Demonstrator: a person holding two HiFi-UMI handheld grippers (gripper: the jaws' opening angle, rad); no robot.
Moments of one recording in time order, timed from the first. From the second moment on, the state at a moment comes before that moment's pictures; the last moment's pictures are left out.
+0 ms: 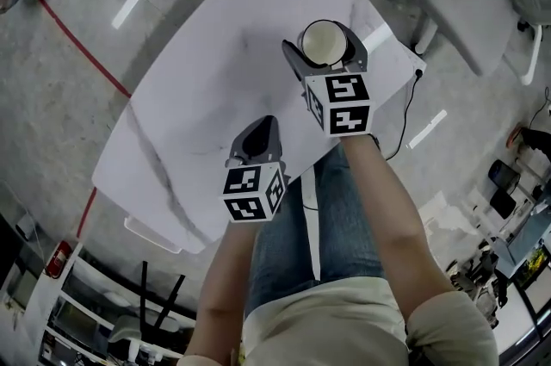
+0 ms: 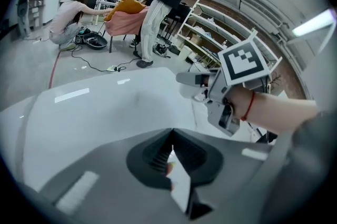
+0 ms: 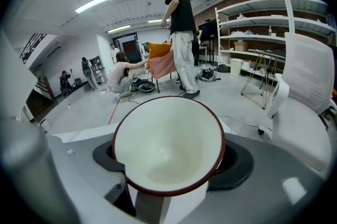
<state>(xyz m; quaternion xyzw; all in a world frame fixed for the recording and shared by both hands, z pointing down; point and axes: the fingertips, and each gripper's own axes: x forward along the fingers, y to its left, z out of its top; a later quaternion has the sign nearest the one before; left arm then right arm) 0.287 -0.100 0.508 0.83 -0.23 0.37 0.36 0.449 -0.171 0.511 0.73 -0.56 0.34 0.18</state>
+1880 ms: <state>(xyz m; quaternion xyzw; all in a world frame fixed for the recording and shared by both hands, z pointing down) 0.563 0.030 0.328 0.89 -0.11 0.36 0.26 0.679 0.079 0.296 0.82 -0.46 0.32 0.13</state>
